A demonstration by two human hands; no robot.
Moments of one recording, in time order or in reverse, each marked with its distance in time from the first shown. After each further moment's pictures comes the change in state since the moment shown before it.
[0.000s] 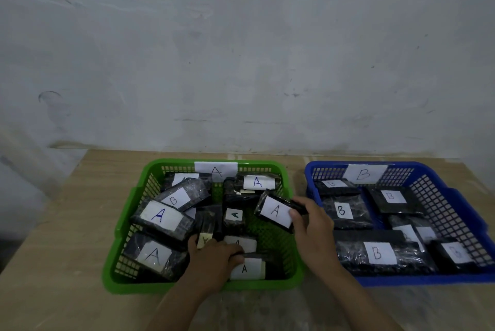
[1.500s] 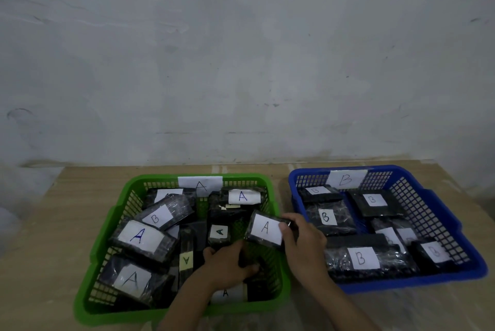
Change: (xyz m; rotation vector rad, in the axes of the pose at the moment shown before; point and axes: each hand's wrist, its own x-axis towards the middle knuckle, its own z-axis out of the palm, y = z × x) left_hand 0.041 0.030 0.005 -0.226 -0.218 0.048; right_hand -0.003 0.004 -0.008 -0.059 -0.023 0.133
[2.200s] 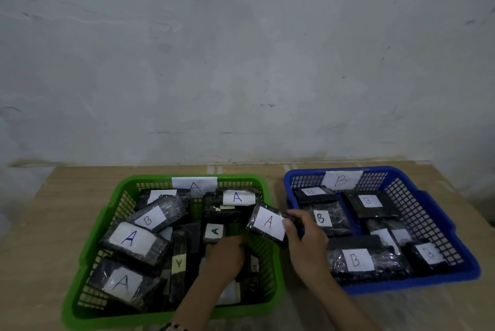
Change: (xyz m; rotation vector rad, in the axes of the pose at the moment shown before) left_hand 0.015 0.022 0.004 0.070 0.266 -0.030; right_hand 0.005 0.001 -0.010 0.198 0.094 0.013
